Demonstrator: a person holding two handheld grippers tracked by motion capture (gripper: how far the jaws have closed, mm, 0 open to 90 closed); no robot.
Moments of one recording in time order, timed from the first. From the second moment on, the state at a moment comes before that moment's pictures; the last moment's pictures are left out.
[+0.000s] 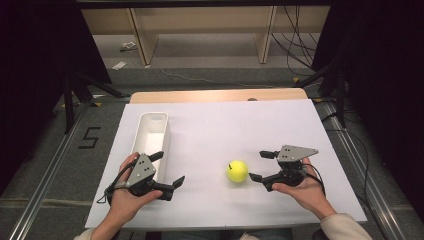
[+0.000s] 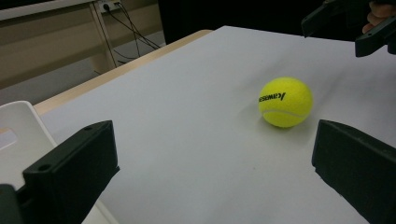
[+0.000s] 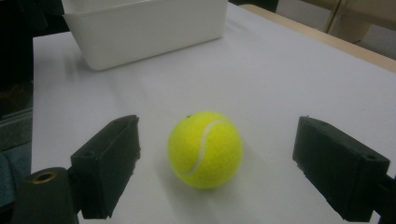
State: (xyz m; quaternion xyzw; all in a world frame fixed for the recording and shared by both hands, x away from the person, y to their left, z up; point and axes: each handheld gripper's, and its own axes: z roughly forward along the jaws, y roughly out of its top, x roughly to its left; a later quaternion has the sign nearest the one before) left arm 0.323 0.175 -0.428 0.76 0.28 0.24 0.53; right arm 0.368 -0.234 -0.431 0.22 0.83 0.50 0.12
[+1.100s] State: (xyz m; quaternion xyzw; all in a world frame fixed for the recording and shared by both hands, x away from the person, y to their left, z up) left arm 0.323 0.175 -0.428 0.76 0.28 0.24 0.53; right arm 0.392 -0.183 -0.453 0.20 0.87 0.45 0.09
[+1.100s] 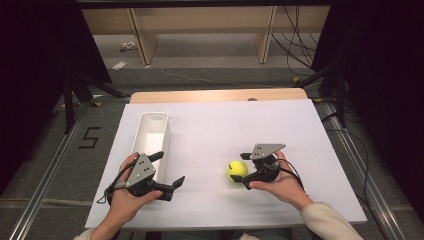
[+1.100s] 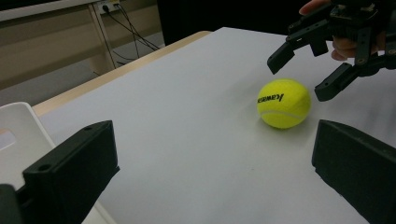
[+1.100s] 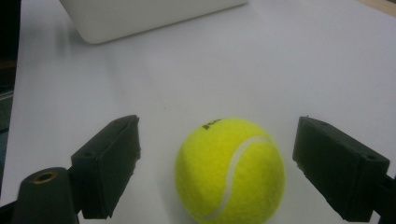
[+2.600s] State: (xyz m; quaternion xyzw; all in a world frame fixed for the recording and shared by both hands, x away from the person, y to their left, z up) left arm 0.322 0.174 -0.428 0.76 0.28 0.24 0.53; right arm 0.410 -0.170 -0.479 0.22 0.89 0.40 0.06
